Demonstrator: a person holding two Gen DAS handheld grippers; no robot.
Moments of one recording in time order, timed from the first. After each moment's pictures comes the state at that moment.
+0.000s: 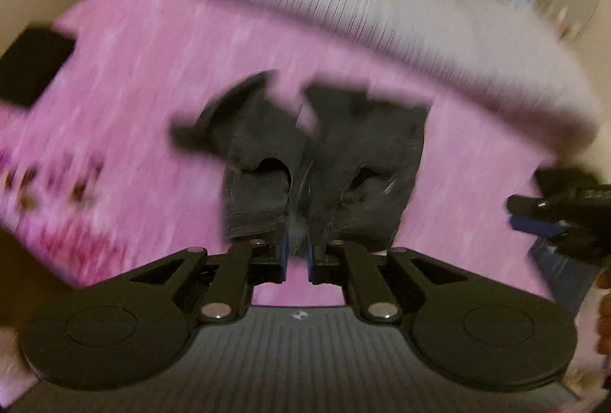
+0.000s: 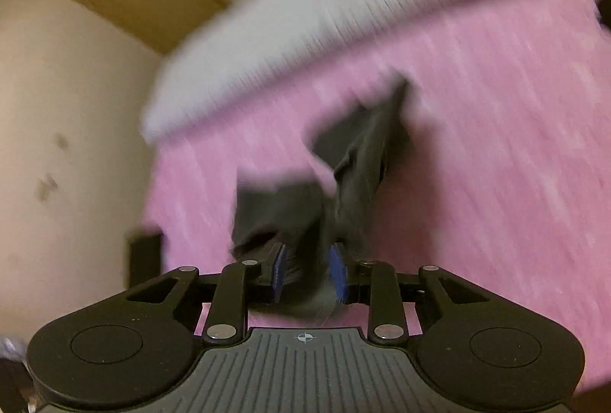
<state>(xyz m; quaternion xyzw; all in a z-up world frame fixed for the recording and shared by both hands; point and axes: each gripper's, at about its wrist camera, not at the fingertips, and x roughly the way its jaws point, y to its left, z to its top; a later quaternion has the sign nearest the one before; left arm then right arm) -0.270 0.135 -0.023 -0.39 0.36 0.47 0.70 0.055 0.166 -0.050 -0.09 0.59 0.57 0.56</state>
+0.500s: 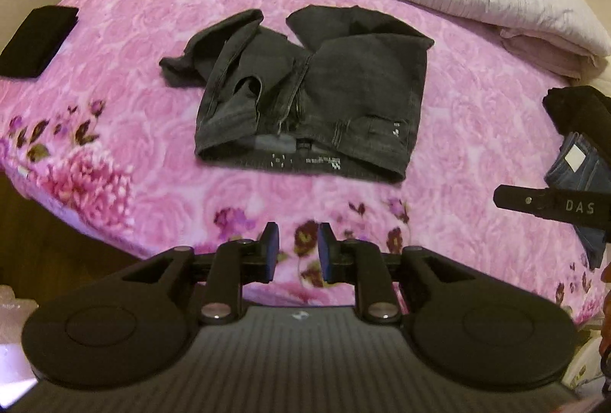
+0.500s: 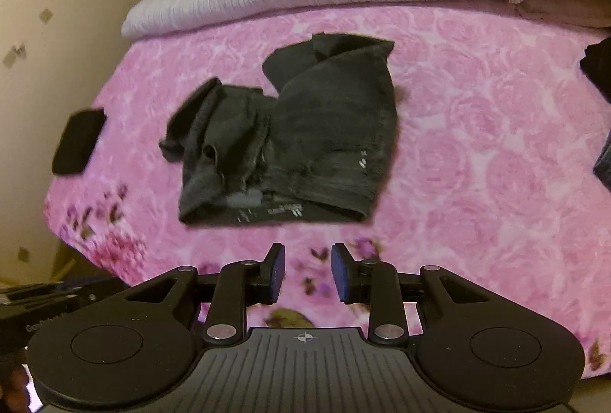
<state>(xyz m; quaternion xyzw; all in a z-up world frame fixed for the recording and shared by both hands) -0.205 0.031 -0.052 -0.35 0.42 0.46 0.70 0.008 -0.005 -0.093 -0.24 0.49 0.61 0.57</state>
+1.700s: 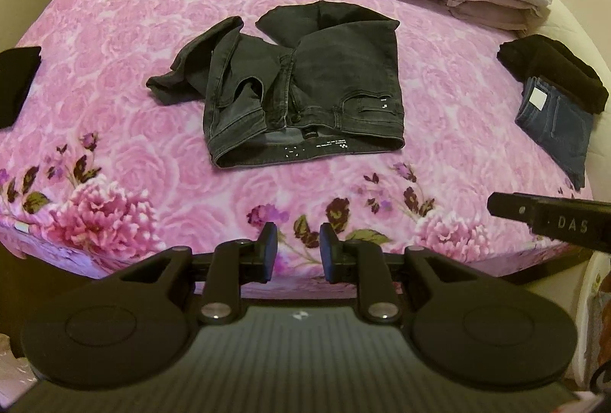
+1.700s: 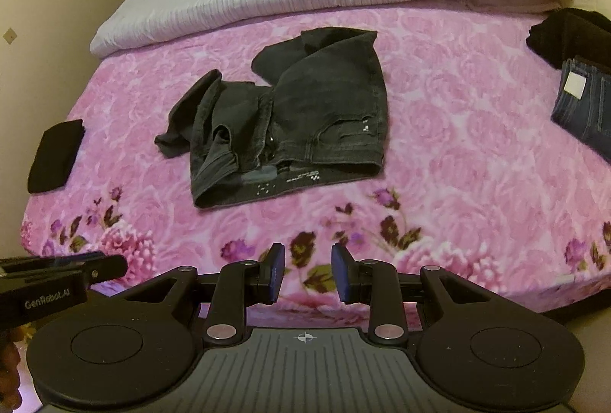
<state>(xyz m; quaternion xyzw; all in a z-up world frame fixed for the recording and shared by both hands) -0.301 0.056 -0.051 -0.29 0.45 0.34 0.77 -0.120 -0.064 -0.074 -0.22 0.48 0.54 0.66</state>
